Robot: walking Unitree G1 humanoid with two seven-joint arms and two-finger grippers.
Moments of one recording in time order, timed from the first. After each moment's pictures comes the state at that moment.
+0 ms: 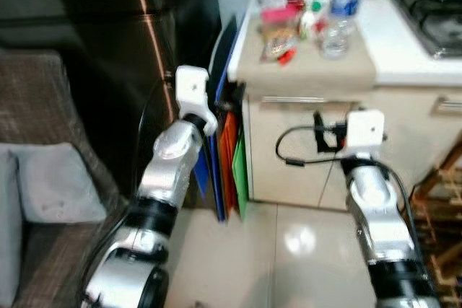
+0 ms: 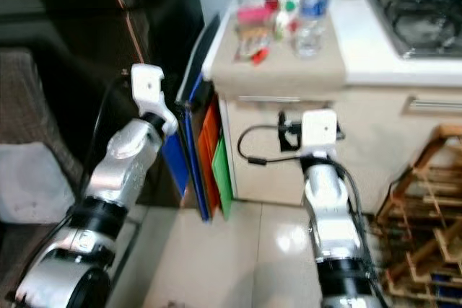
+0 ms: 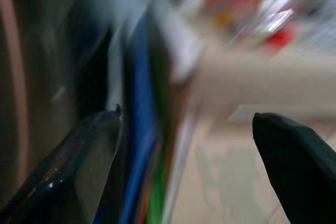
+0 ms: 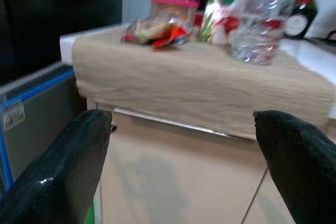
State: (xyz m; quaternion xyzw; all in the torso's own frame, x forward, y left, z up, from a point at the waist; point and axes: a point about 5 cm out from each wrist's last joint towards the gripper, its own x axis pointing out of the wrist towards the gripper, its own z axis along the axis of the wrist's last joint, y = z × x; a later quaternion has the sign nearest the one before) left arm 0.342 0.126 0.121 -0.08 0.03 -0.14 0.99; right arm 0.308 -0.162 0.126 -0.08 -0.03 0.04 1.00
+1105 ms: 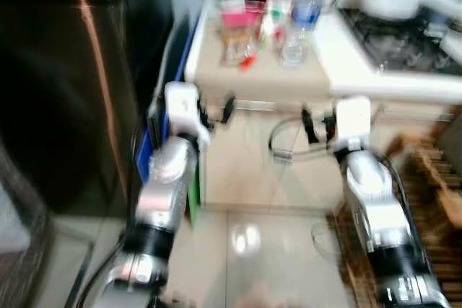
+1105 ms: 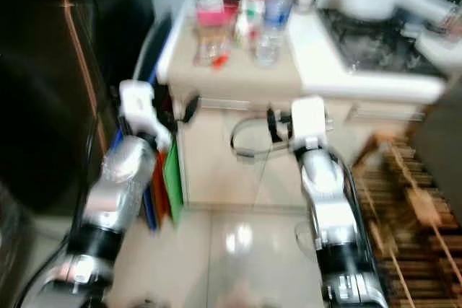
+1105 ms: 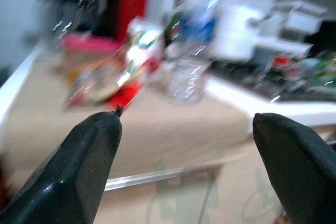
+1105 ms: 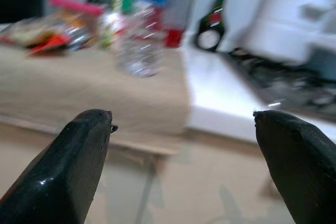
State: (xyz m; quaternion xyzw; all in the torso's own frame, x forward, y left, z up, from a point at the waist) left arm 0.337 0.094 0.155 -0.07 -0.08 -0.19 0.98; right arm 0.325 -0.166 0.139 -0.09 -0.05 0.04 0.99
